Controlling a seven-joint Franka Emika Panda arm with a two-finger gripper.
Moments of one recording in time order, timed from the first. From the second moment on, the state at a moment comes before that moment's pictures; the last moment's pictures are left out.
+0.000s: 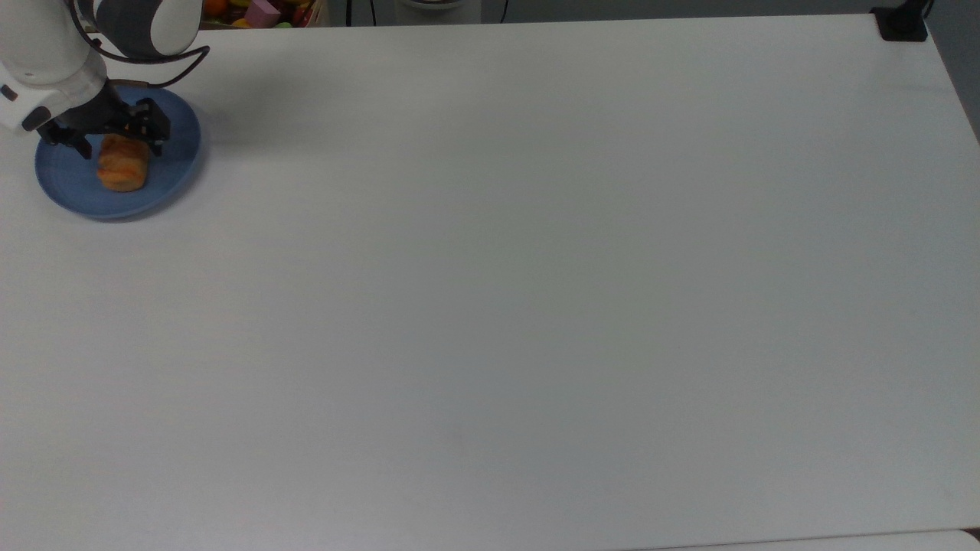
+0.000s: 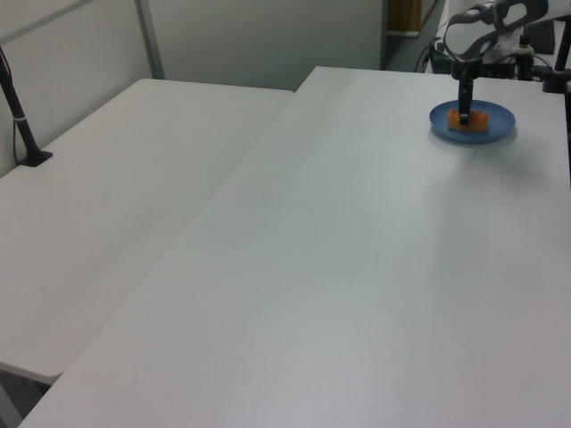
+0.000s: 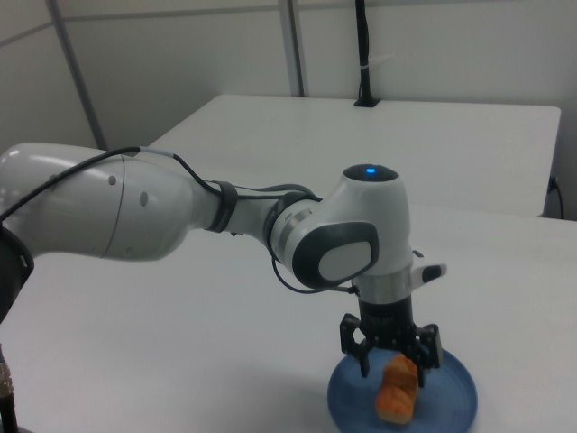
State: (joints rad) arm -0.21 0.49 -0.37 -1.68 0.04 2.12 -0.75
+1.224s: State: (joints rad) arm -0.19 0.25 -0.37 -1.68 0.04 1.91 -0.76
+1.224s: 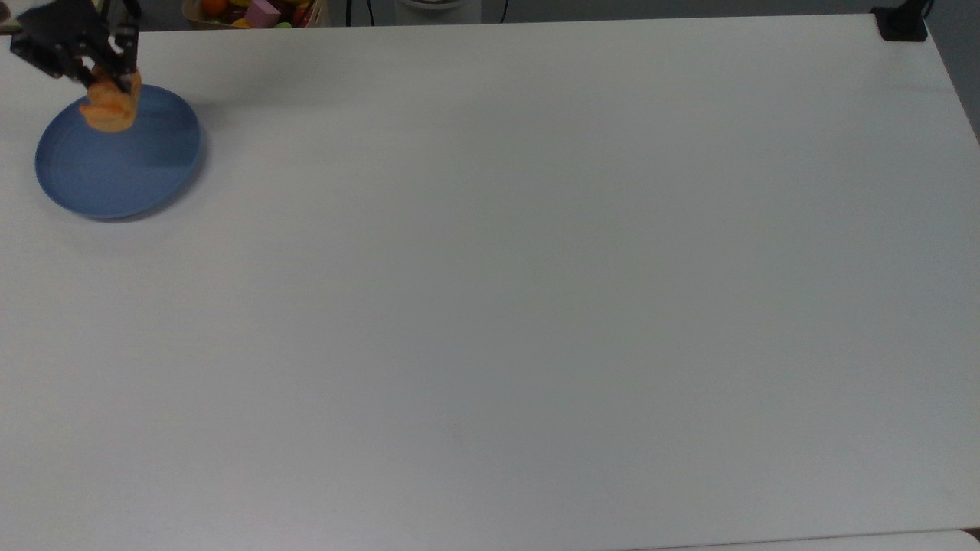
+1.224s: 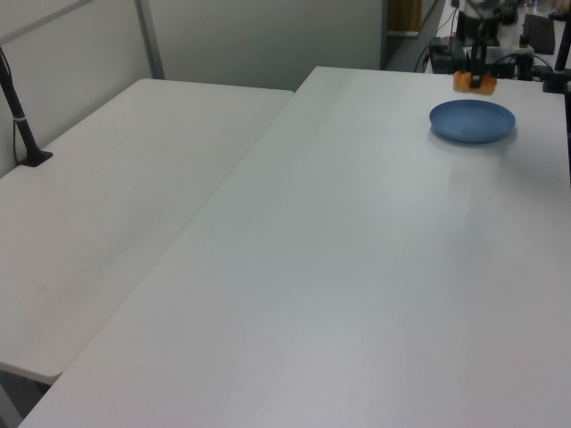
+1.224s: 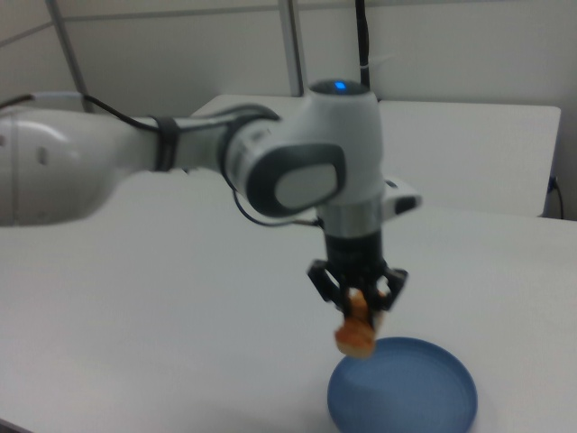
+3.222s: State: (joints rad) arm 0.06 0.01 -0.13 -2.25 -0.03 2.08 -0.38
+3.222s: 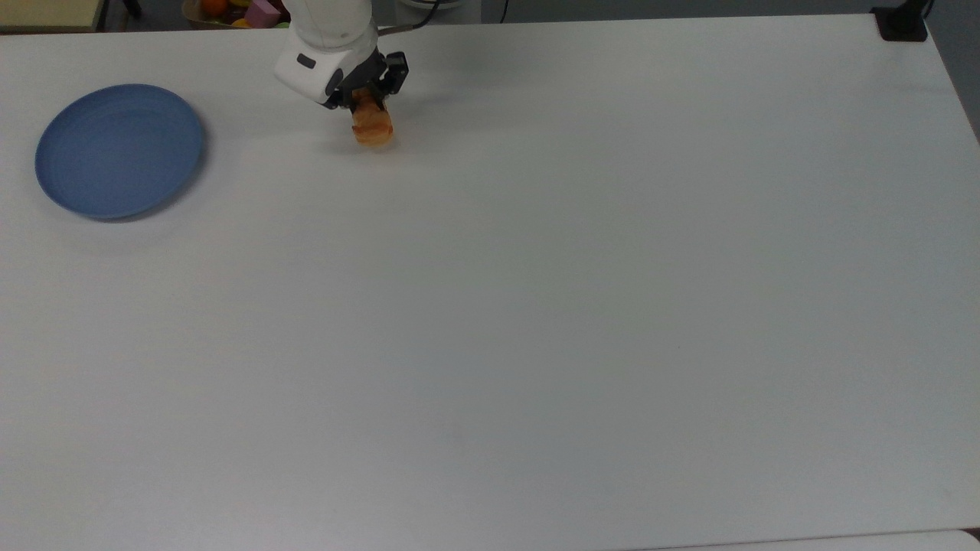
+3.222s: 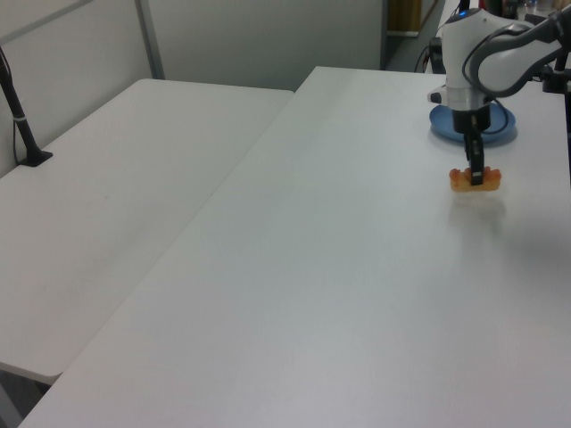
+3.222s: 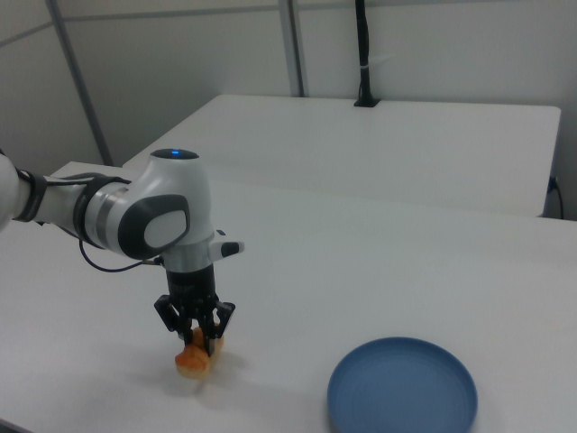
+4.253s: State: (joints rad) arm 0.05 0.01 -0.11 -2.21 -0.03 2.09 -0.14
